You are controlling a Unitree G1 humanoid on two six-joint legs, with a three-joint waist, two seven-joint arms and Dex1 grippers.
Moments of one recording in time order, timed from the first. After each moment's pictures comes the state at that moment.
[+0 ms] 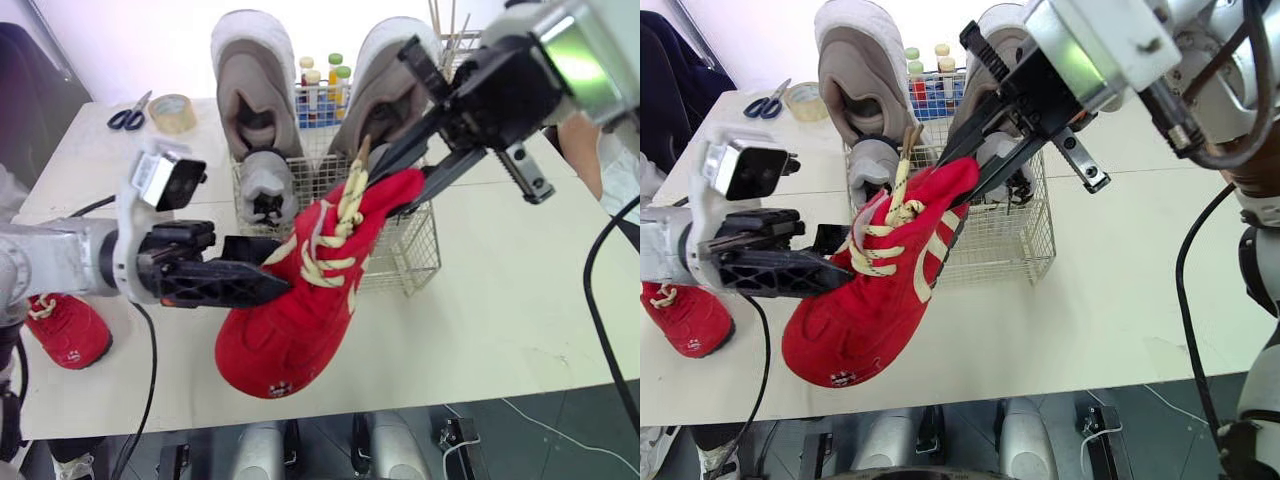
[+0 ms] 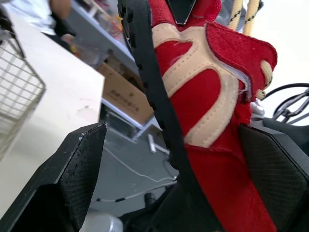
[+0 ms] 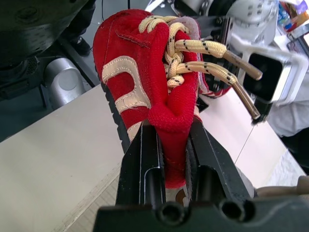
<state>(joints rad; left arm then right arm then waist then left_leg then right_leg) -0.60 1.07 0.06 -0.31 -1.96 1.13 -0.68 -1.61 -1.00 0.71 0.11 0.92 -0.10 1.61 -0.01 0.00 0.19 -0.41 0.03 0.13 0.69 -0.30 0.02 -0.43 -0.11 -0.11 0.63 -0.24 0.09</state>
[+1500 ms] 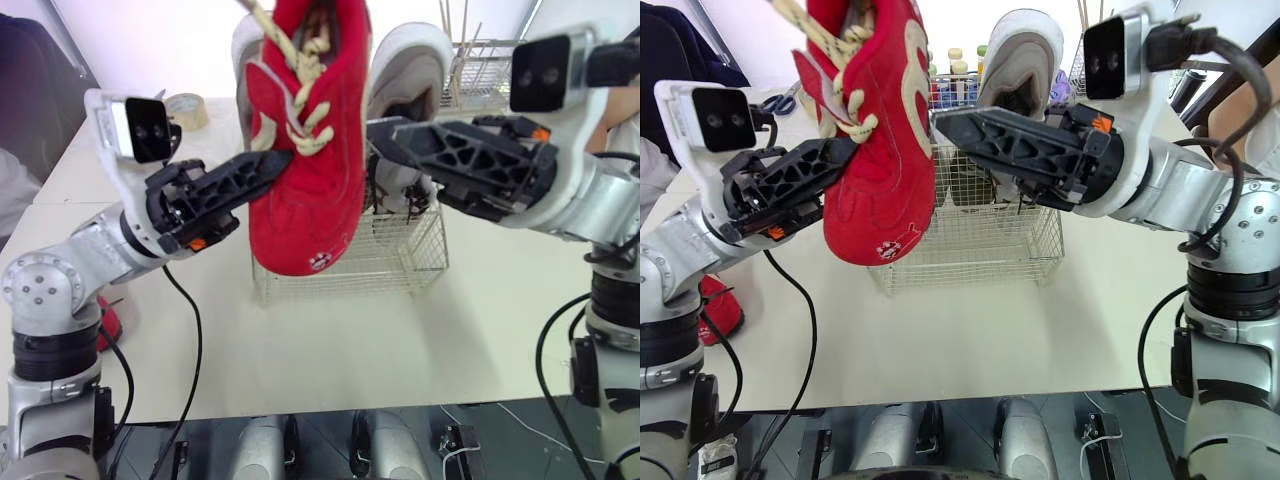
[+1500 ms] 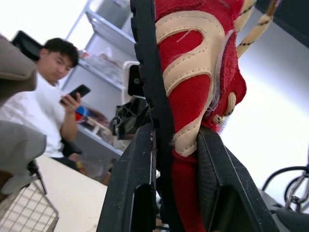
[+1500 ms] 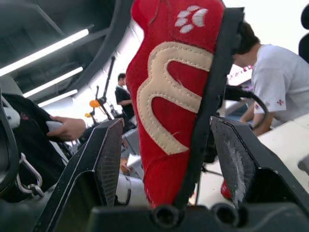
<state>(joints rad) -0.59 0.67 0.21 -0.28 -1.86 0.91 -0.54 -0.87 -0.74 -0.09 -0.21 1.94 0.99 0.42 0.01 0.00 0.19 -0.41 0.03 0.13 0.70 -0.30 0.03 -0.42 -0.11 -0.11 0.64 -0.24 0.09</state>
